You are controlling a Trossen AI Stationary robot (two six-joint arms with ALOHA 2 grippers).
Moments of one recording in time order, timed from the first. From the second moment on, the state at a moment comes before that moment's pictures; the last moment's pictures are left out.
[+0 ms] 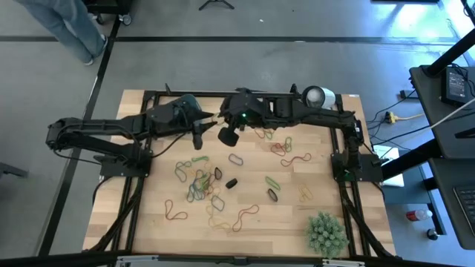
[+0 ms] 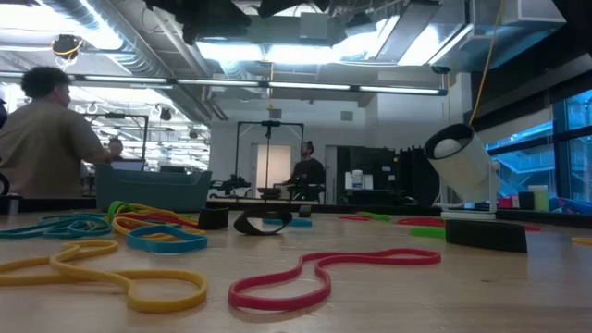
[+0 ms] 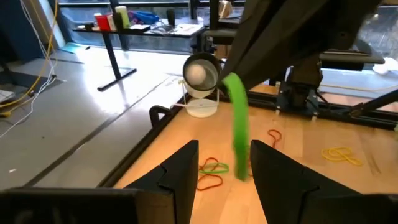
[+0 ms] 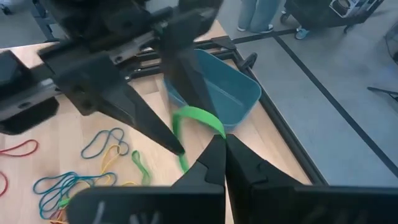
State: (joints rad) left arm 0.13 0.98 0.80 -0.03 -0.26 -0.05; right arm -0.03 1.97 2.18 -0.86 0.36 0.12
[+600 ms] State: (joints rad) left arm 0.13 0.99 0.80 -0.03 -0.23 -0.09; right arm -0.01 1.97 2.18 -0.87 0.37 0.13
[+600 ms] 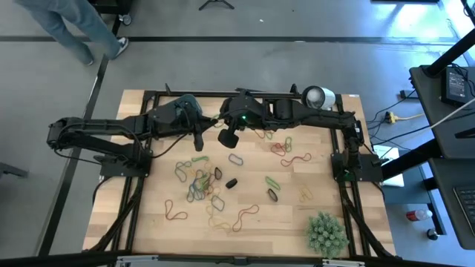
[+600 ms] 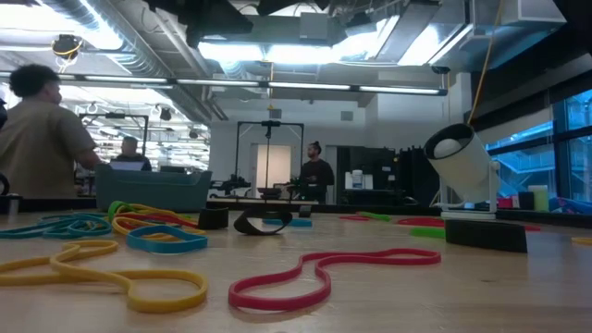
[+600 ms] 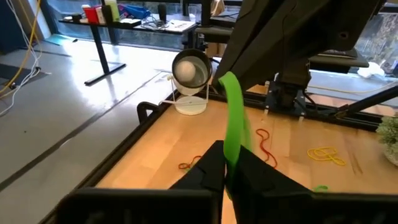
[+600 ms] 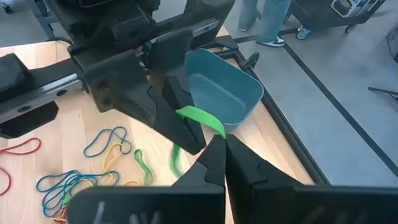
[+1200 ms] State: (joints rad) left arm 0.26 0.94 0.80 -0.26 -0.22 -0.13; right arm -0.03 1.97 2.18 -0.91 0.37 0.26
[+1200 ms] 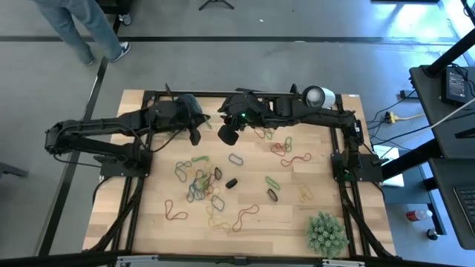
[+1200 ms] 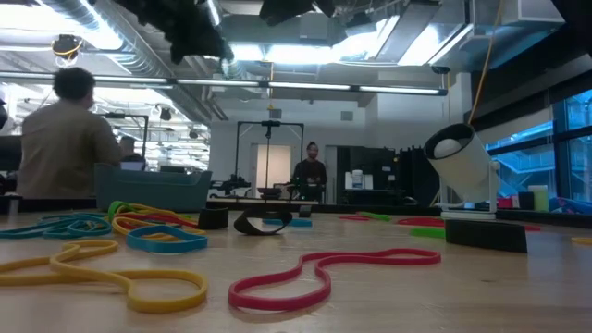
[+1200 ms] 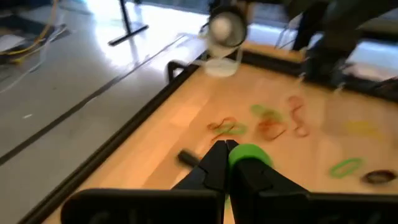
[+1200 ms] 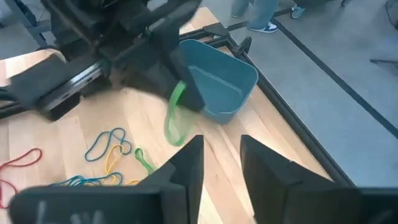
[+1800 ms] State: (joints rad) left arm 0.76 1.06 0.80 -0.67 -0.13 -0.01; right arm -0.03 2.18 2.18 -1.13 0.25 0.50
